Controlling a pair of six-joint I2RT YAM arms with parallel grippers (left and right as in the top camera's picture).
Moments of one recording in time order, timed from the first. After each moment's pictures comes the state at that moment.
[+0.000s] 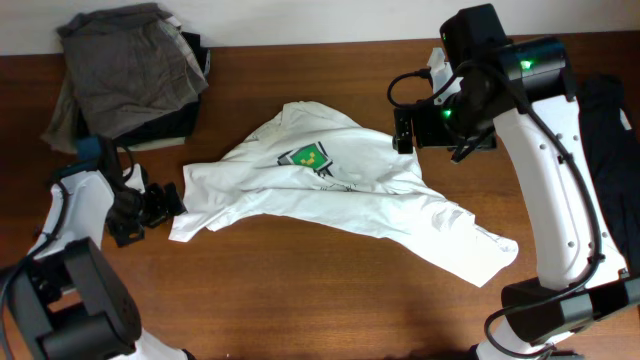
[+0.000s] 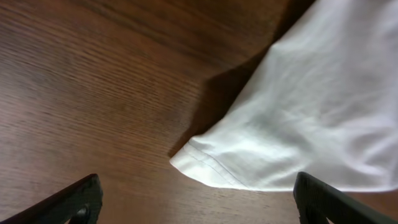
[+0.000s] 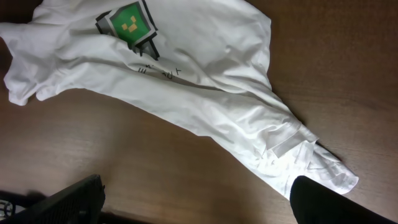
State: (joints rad) left arm 0.34 1.80 1.20 -0.94 0.15 -0.12; right arm 0.23 1.81 2.14 -1.65 -0.15 0.19
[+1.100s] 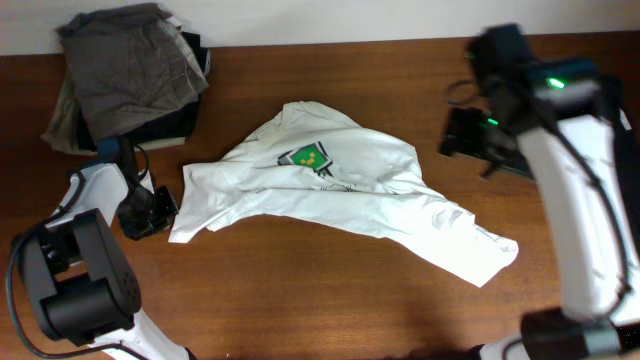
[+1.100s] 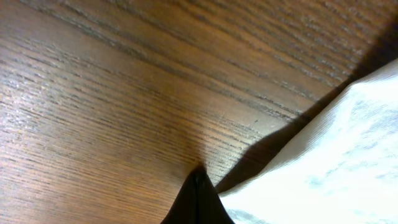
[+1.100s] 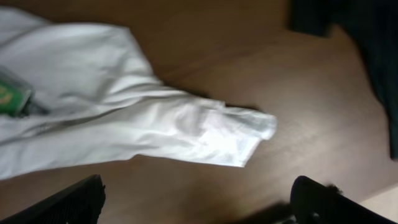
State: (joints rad) left arm 0.29 1.94 1.21 -0.87 0.04 -0.16; right arm 0.14 1.66 1.98 -1.69 0.21 0.56
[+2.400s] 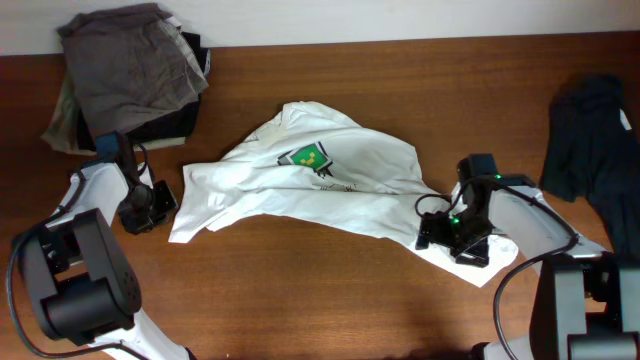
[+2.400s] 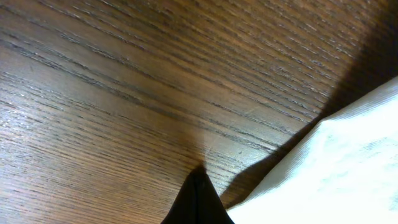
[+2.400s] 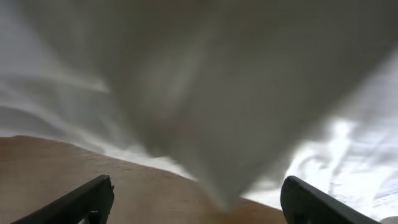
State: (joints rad) left arm 0.29 1.94 1.21 -0.81 0.04 -0.16; right arm 0.01 1.64 0.88 -0.92 -0.23 0.31
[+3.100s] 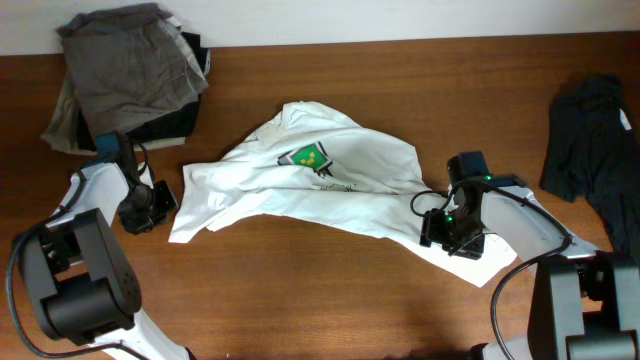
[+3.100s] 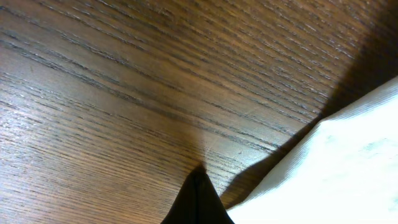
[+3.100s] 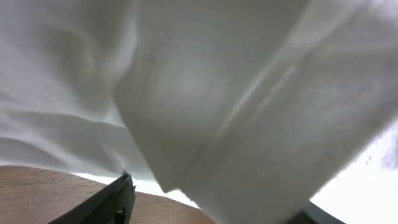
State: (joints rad) left arm 0.29 1.94 1.21 -0.81 0.04 -0.16; right arm 0.05 1.64 0.88 -0.86 -0.14 0.33
